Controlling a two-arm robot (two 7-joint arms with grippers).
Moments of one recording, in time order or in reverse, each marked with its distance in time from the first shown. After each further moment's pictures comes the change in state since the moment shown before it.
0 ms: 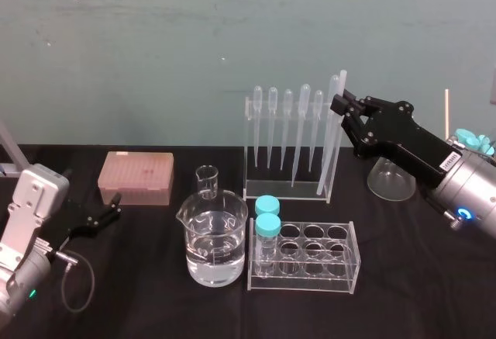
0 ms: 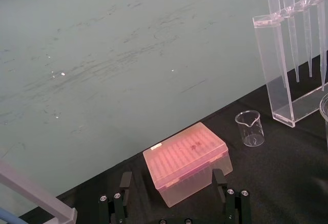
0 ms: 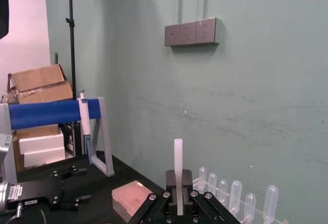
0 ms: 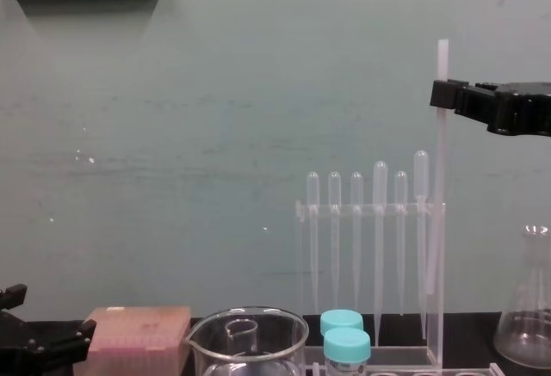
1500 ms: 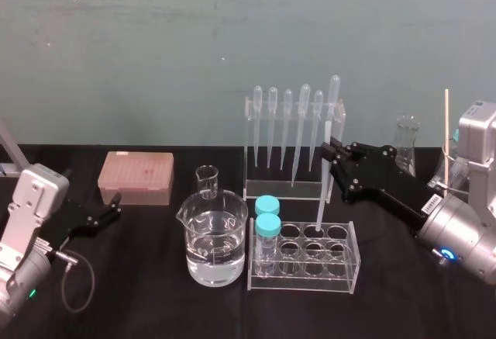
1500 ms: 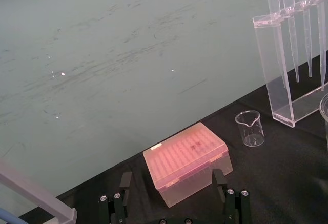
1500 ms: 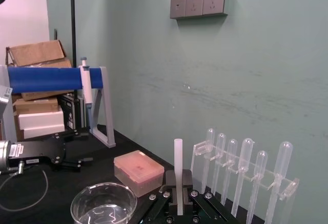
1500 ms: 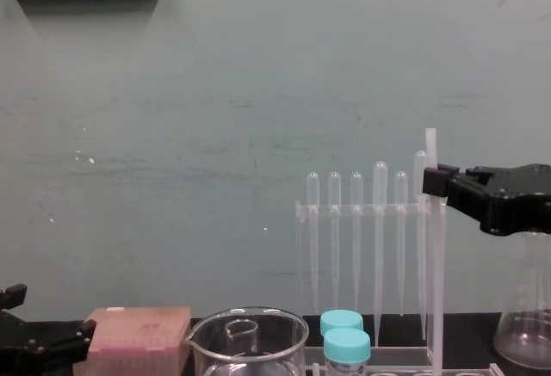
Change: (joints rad) left arm 0.000 0.000 0.000 0.000 0.000 0.000 0.000; right arm -0.054 -0.019 -0.035 0.072 -0.096 -0.079 0.016
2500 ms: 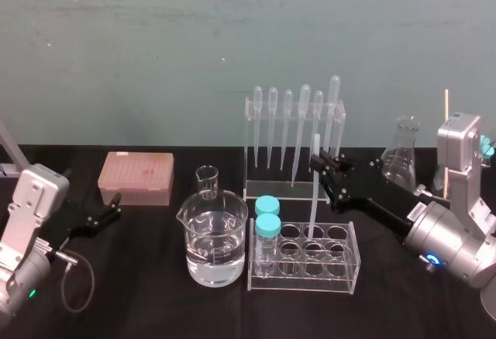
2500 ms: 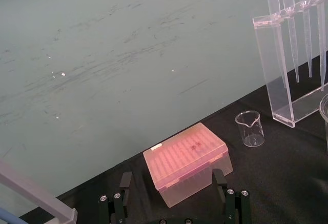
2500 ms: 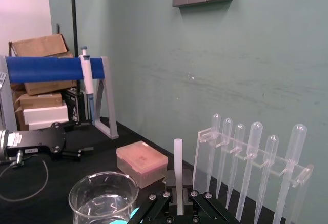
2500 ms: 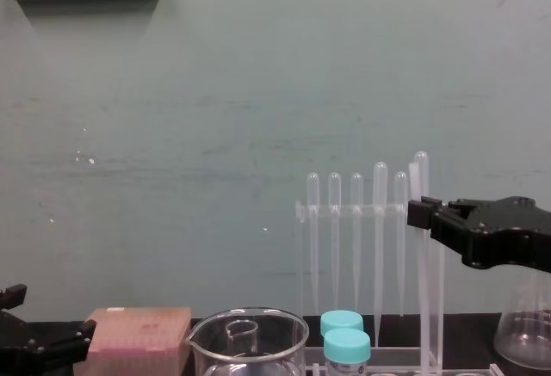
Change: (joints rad) left arm 0.000 0.000 0.000 0.000 0.000 0.000 0.000; right arm 0.033 -0.046 -0.021 0.097 -0.023 -0.018 0.039
